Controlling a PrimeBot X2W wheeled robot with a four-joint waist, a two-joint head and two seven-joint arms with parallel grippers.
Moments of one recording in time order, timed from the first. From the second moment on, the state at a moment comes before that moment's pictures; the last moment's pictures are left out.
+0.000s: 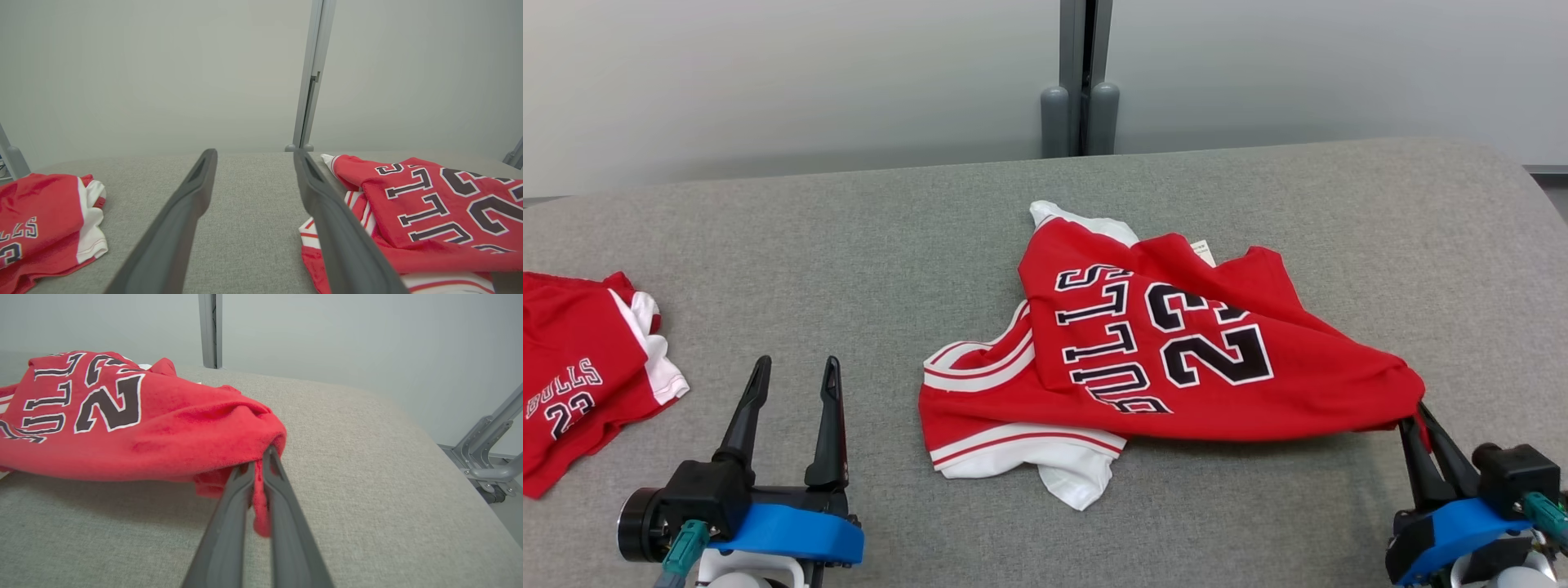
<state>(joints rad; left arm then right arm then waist) -0.07 0.09 -0.04 0.20 -0.15 -0.13 -0.26 -0.13 -0.21 -0.03 0.43 0.08 0.13 -0.26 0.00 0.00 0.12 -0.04</state>
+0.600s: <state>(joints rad) -0.06 0.08 -0.03 0.20 -0.15 -0.13 -0.26 -0.10 -0.14 -0.08 0.20 0.12 0.13 -0.26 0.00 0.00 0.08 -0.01</state>
